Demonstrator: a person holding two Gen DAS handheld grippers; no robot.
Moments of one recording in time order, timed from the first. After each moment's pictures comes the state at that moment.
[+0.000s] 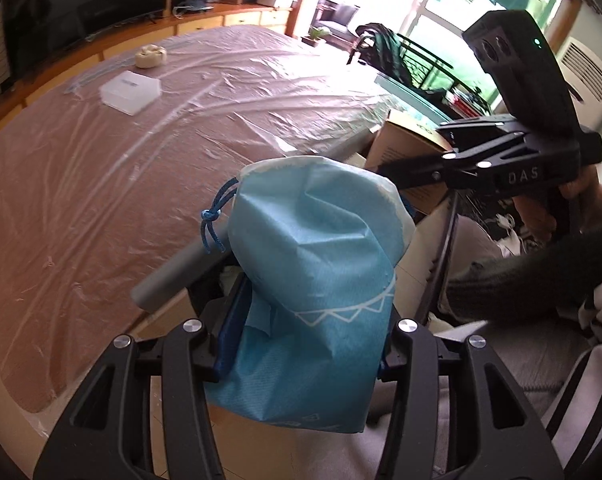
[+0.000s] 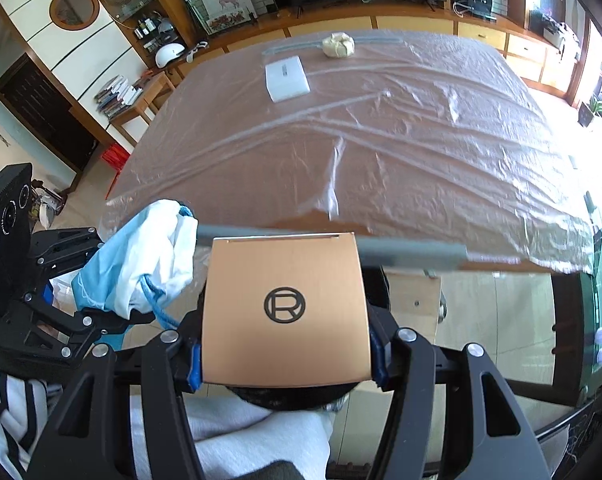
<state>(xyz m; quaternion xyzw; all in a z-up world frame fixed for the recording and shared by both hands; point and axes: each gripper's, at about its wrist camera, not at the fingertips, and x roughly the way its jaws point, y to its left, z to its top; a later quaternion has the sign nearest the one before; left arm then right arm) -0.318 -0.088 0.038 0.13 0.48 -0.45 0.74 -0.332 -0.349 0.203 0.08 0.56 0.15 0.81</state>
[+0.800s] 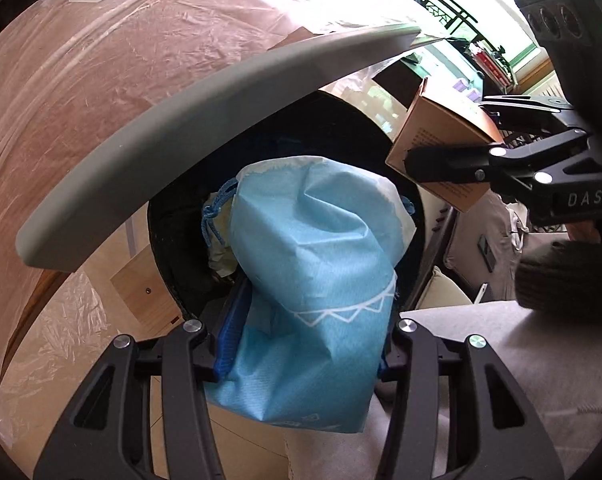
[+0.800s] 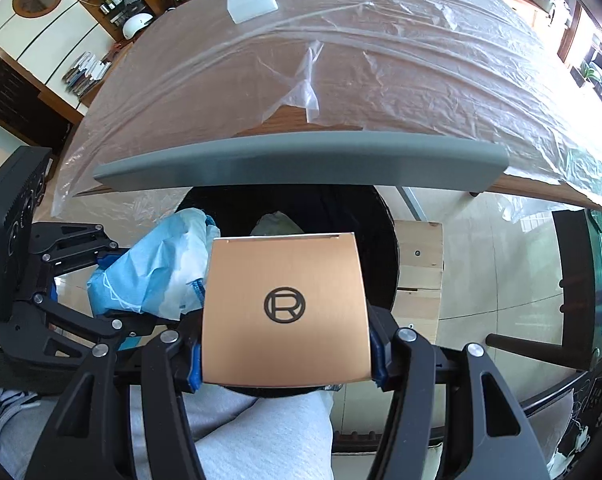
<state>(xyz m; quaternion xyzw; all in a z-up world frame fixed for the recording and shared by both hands) -0.302 -0.115 -0.048 0.15 0.59 -0.41 0.68 -0.338 -0.338 0.133 0.09 0.62 0.11 0.77</state>
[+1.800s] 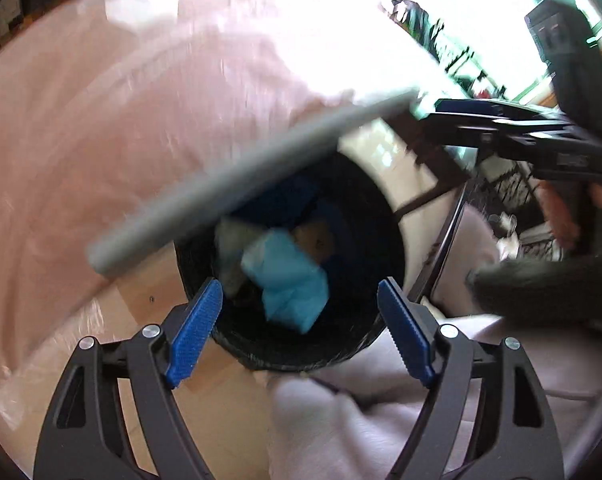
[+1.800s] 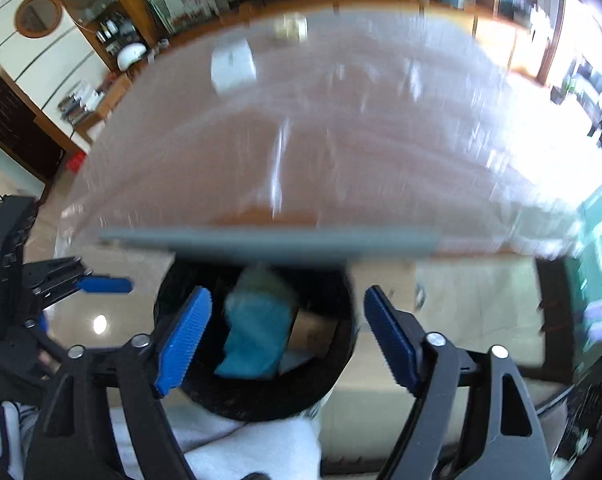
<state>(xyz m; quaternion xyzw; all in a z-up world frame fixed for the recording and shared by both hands) -0.291 -0.103 -0.003 0.09 0.55 -0.40 0.72 -0.315 -0.362 0.187 0.07 0.56 0.08 0.82</state>
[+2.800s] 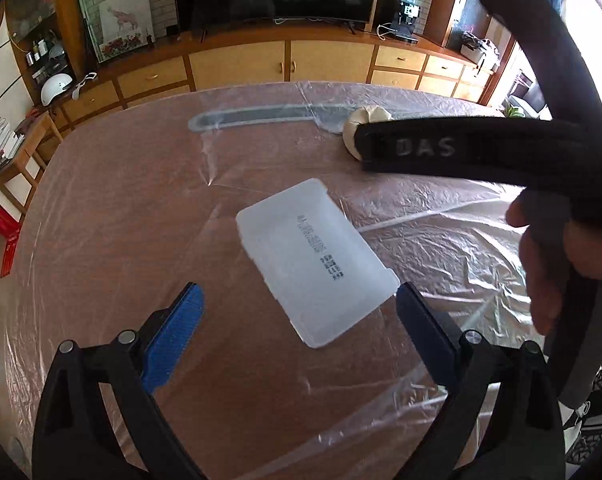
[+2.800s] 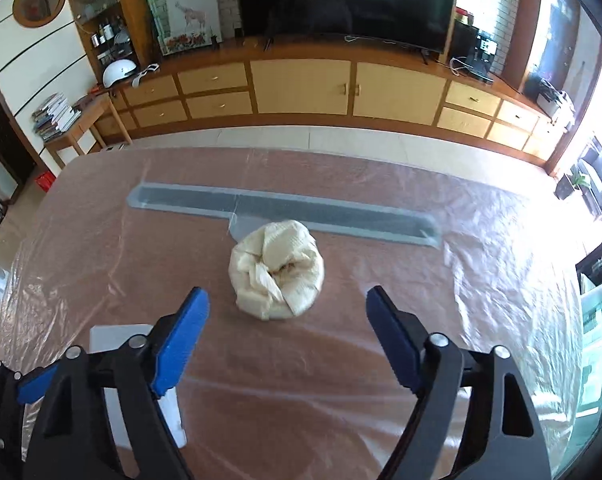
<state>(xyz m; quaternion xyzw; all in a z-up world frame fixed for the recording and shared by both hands) -0.064 -0.155 0.013 0.04 0.48 -0.12 0.87 0.037 -0.338 0.140 -0.01 0.51 0.08 0.85</state>
